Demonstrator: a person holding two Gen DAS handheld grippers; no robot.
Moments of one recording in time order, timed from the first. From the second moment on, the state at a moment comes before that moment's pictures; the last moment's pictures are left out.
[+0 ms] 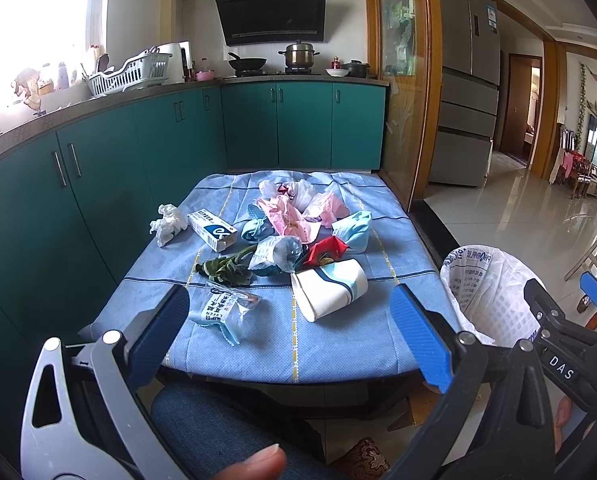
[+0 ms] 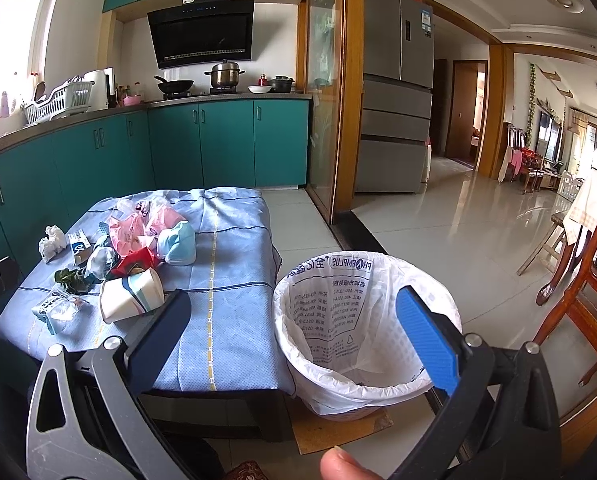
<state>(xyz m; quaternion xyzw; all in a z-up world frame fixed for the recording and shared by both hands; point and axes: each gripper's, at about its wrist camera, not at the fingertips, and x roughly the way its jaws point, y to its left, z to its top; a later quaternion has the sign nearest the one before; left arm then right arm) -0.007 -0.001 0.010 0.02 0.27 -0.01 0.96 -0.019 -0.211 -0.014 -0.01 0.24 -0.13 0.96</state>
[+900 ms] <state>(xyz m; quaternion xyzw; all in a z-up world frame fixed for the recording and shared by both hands) -0.006 -0.001 0.007 0.02 0.27 -0.02 0.96 -0.015 -0.208 -0.019 -0.01 0.25 -0.13 0.96</state>
